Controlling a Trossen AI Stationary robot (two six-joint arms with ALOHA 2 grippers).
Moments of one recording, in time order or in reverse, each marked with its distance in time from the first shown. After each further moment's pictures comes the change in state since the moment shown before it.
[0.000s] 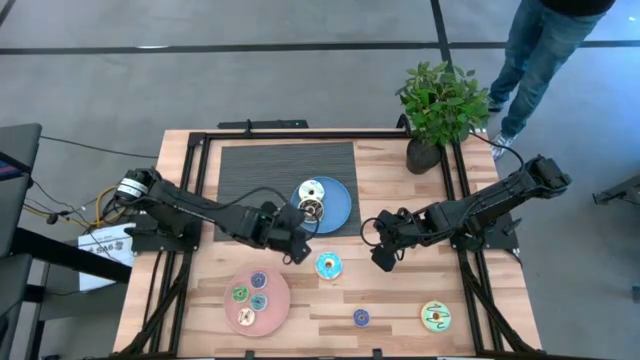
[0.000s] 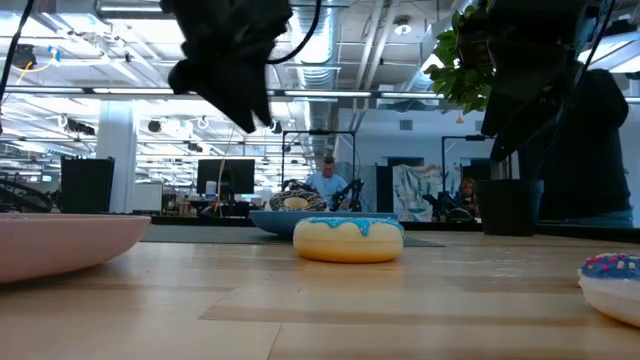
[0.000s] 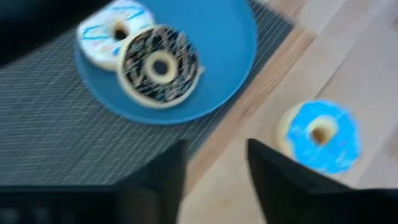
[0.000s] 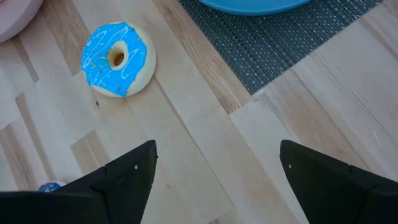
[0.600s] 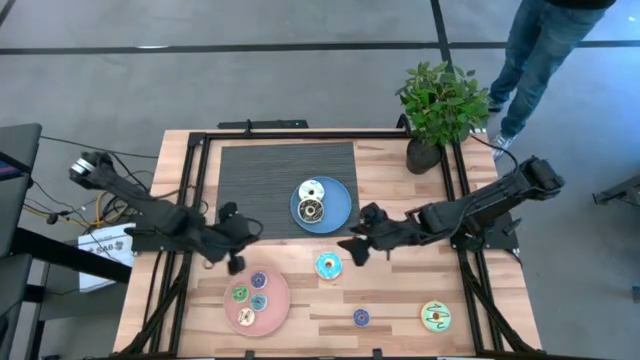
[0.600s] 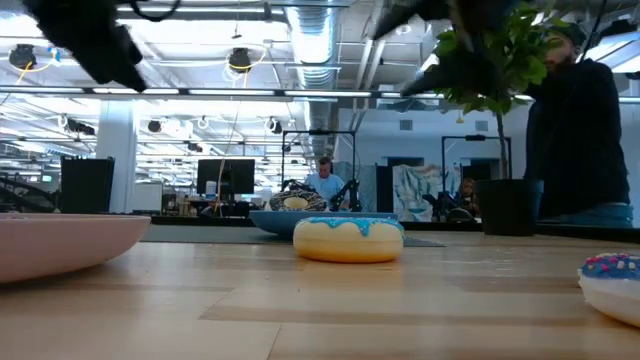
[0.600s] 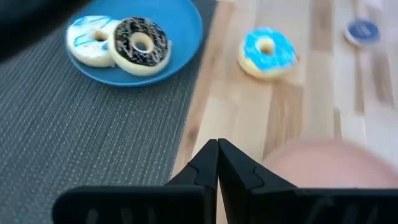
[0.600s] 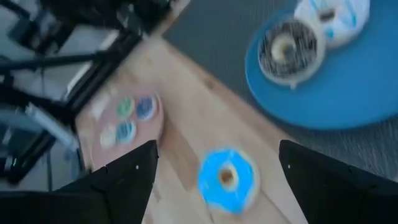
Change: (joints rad) left arm -0.240 -0.640 -0.508 0.132 -0.033 0.273; right arm 0.002 0.071 0.093 0.394 0.155 0.141
